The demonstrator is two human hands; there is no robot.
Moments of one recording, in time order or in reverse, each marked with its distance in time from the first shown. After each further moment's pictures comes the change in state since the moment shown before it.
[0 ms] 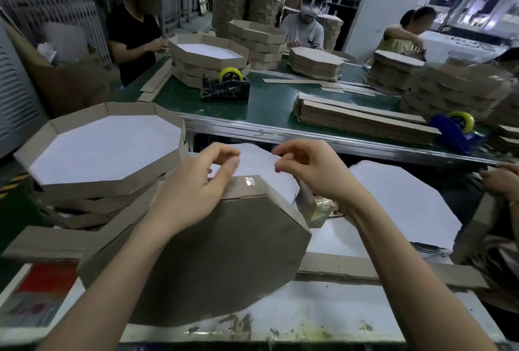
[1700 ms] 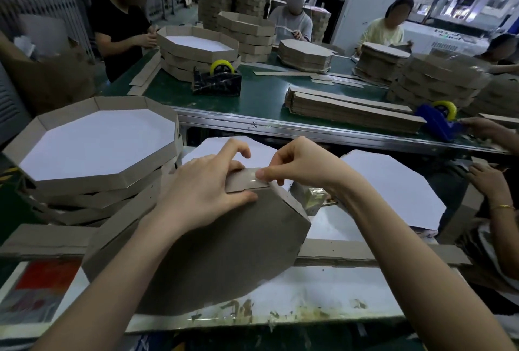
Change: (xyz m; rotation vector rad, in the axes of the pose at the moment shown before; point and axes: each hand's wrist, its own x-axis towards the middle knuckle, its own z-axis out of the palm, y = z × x) left_hand -0.011 0.000 0.005 0.338 -0.099 0.182; right_hand -0.007 -0.028 0.007 -0.134 -0.228 0.213
